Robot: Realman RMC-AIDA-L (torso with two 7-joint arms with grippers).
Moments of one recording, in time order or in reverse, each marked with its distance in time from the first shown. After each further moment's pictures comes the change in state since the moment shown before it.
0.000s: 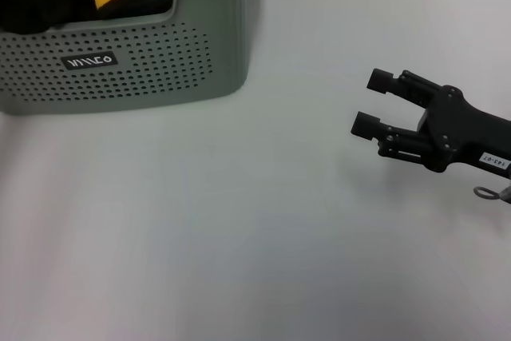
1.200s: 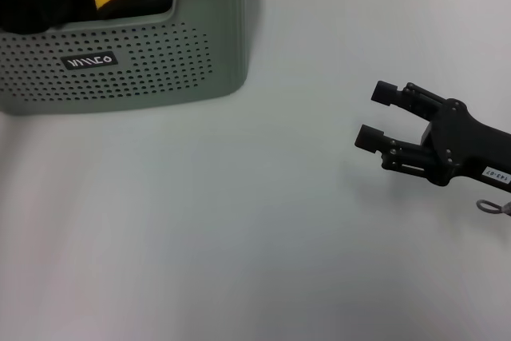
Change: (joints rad) left arm -0.037 -0.003 -0.013 -0.030 0.052 0.000 -0.154; right arm -0.021 0.002 -0.006 0.026 0.004 -0.008 -0.037
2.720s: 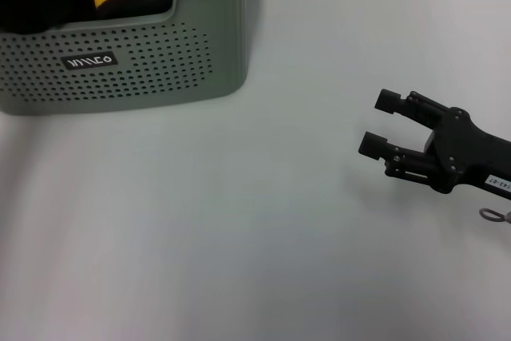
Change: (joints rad) left arm 0.046 -0.003 0.138 0.018 0.110 -0.081 -0.140; right arm -0.014 -0.001 0.000 0.016 -0.001 -0.001 -0.002
